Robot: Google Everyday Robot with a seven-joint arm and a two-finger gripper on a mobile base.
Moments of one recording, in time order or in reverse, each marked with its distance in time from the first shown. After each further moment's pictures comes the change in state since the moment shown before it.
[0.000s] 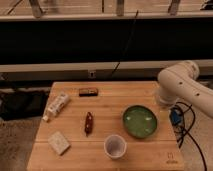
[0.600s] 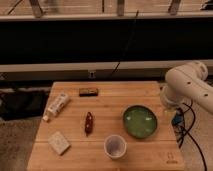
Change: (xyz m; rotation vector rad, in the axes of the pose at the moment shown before) arm 0.040 0.011 -0.002 -0.012 -0.035 0.069
